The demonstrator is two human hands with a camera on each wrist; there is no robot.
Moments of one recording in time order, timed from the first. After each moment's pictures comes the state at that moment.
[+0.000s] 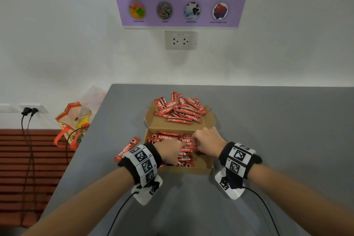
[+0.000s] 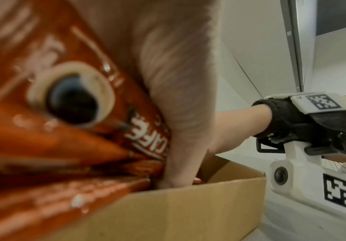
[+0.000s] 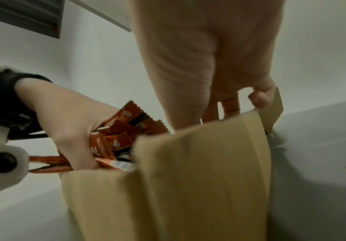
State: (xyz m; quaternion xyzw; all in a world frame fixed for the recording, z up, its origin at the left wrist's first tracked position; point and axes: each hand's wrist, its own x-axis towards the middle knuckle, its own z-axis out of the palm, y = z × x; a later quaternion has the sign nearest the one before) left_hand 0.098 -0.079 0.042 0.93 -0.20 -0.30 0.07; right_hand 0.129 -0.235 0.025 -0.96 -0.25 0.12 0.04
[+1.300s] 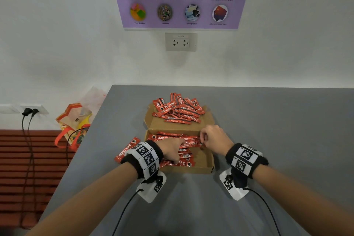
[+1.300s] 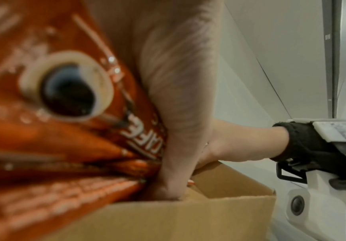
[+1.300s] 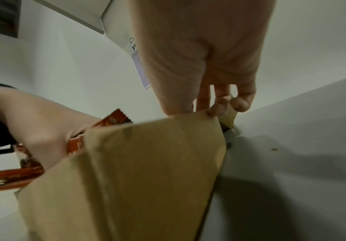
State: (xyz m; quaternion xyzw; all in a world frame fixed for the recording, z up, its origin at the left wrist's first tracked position) left_hand 0.107 -0.079 0.042 0.92 -0.13 -0.35 0.13; right_hand 0.138 -0.258 0.018 -0.96 -0.19 0.09 0.18
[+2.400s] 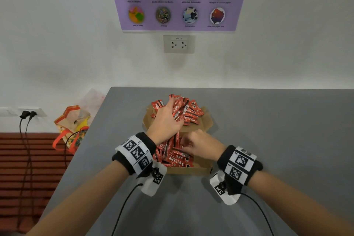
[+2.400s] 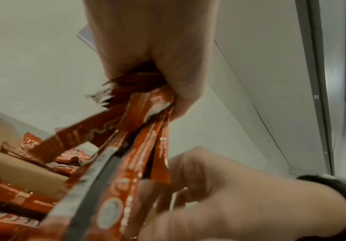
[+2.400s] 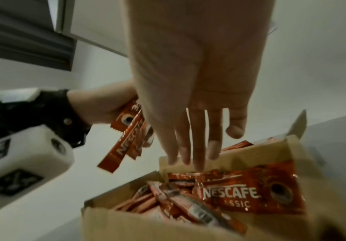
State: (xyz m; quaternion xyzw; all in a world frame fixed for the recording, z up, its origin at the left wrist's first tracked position) left_hand 0.114 -0.076 0.089 0.89 -0.09 0.07 0.44; right_hand 0.118 -0.225 0.040 -0.92 -0.32 0.11 0.20
